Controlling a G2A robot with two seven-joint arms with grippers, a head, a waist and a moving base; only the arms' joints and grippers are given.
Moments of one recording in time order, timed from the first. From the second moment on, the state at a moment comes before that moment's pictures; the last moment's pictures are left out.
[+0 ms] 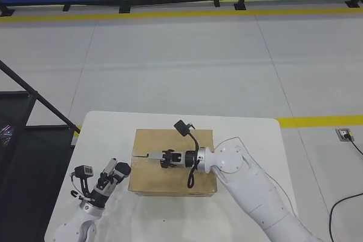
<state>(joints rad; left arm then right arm) 1.37 -1.21 -1.56 -1.47 -0.38 -0.55 -0.53 -0.60 -1.46 0.92 -1.11 0.05 -0.16 0.89</state>
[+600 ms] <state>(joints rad) 1.39 -1.21 -1.57 -1.49 -0.38 -0.56 -0.53 -0.77 -1.39 1.10 -1.34 -0.08 0.03 0.83</state>
